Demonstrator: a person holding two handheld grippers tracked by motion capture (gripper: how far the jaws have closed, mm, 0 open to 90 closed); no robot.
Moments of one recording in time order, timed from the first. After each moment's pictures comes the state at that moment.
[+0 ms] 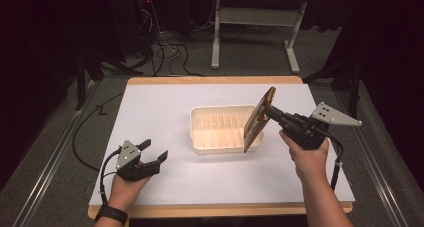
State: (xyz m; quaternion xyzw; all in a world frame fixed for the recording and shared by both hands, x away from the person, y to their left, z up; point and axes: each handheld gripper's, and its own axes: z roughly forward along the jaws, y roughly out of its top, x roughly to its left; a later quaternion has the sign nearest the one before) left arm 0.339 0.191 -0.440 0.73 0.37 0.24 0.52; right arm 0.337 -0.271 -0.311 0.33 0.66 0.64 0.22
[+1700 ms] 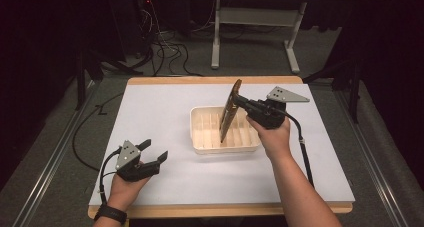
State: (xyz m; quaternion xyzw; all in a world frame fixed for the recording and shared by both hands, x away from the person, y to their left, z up) left arm 0.340 0.192 -0.441 0.74 0.36 0.23 0.52; right arm 0.411 -0.212 -0.334 0.33 0.69 0.62 0.18
